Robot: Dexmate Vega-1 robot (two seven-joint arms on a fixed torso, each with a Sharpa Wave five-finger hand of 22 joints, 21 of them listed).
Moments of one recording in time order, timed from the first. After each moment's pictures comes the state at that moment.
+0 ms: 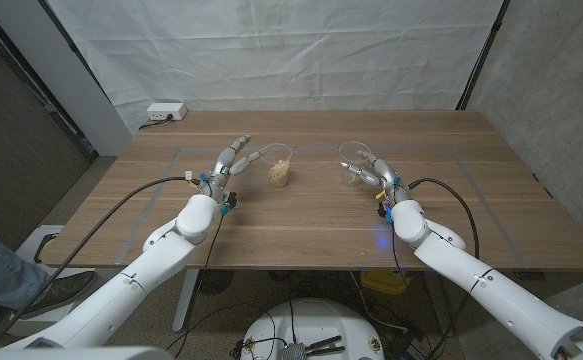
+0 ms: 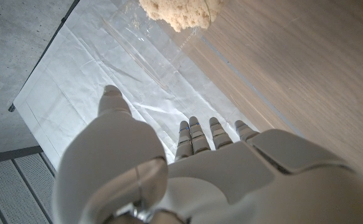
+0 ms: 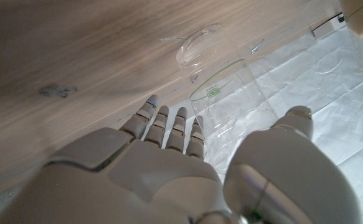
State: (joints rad) left arm 1.02 0.61 0.39 -1.66 -0.17 -0.09 0.31; left_hand 0.83 0.03 -0.03 -0.03 0.22 0.14 0.00 0.20 0.20 0.14 -0.06 0.20 0.21 0.02 0.01 0.19 0.18 -0.17 0.11 0.20 0.19; right arm -0.96 -0.59 -0.54 -1.66 -0.12 -0.17 -0.36; right_hand 0.59 -0.07 -0.13 -0.04 0.32 0.18 -0.10 0.18 0.19 0.20 0.03 0.19 0.19 0.11 0.07 0.18 0.19 0.15 0.11 0.19 0.20
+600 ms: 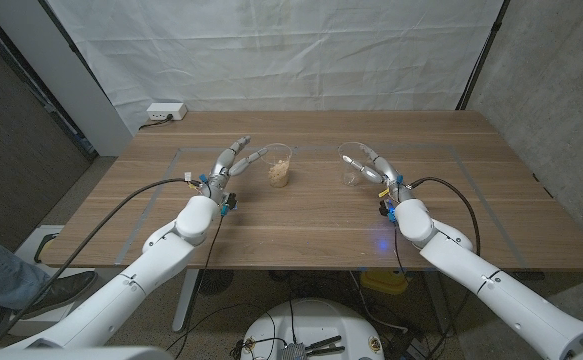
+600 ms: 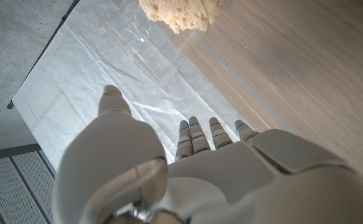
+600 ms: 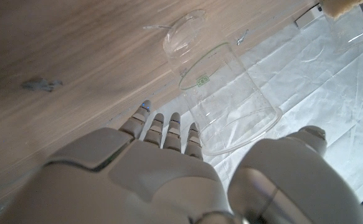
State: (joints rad) left arm 1.03 0.62 0.38 -1.65 -0.18 -0.11 0.30; left_hand 0.83 0.03 -0.03 -0.04 0.22 0.14 0.00 0.20 0.20 0.15 -0.06 0.20 0.21 0.02 0.01 0.19 0.18 -0.17 0.11 0.21 0.19; right arm -0.98 -0.61 -0.50 -1.67 -0.05 -0.07 -0.34; right_hand 0.48 -0.10 -0.21 0.01 0.34 0.09 -0.05 0.18 0.19 0.11 0.08 0.19 0.19 0.01 0.09 0.18 0.19 0.05 0.11 0.18 0.19
